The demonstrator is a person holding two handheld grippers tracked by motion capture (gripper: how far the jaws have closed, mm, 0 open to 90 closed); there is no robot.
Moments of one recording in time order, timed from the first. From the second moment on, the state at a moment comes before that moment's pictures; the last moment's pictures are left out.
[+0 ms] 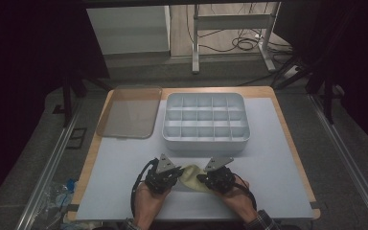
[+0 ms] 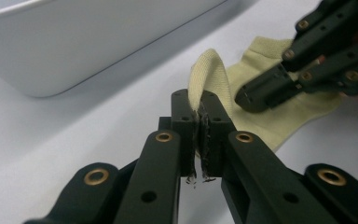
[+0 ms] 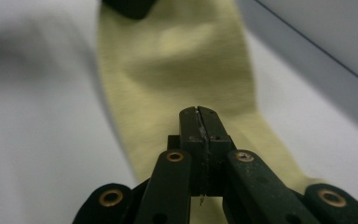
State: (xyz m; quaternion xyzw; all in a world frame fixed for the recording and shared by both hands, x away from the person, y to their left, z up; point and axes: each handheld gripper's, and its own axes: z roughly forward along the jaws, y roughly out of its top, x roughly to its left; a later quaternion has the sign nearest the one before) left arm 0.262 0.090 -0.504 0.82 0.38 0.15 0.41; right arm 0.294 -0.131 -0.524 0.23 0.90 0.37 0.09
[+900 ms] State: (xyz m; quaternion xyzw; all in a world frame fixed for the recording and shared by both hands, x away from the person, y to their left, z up) left arm 0.264 0.067 -0.486 0.83 0.35 0.16 0.40; right arm 0.271 -0.130 -0.529 0.22 0.90 0.37 0.08
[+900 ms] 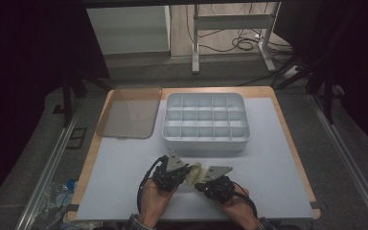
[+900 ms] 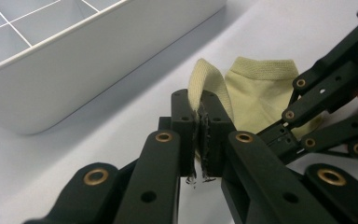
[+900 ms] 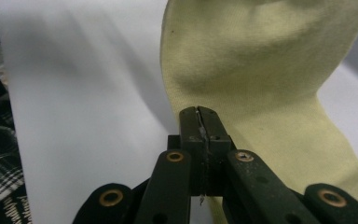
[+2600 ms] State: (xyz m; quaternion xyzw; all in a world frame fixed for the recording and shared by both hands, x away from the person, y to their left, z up) left arm 0.276 0.003 -0.499 0.86 0.32 0.12 0.38; right arm 0.296 -0.224 -0.511 0.33 0.86 0.37 0.16
